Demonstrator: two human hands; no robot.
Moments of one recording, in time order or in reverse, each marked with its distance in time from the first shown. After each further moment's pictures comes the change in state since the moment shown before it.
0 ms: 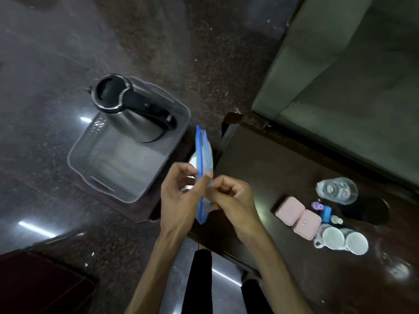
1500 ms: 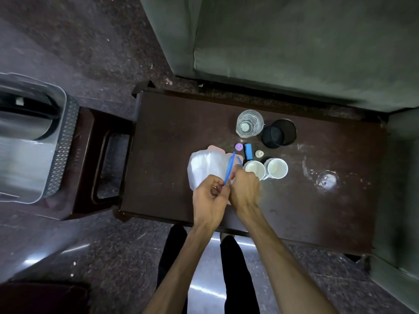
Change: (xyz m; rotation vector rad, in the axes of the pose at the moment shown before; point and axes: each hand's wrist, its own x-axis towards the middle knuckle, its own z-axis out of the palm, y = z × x) left_hand -0.161 -0.153 0.231 0.364 -0.304 -0.082; right_hand -0.071 0.125 -0.267 -1.117 0.558 0.230
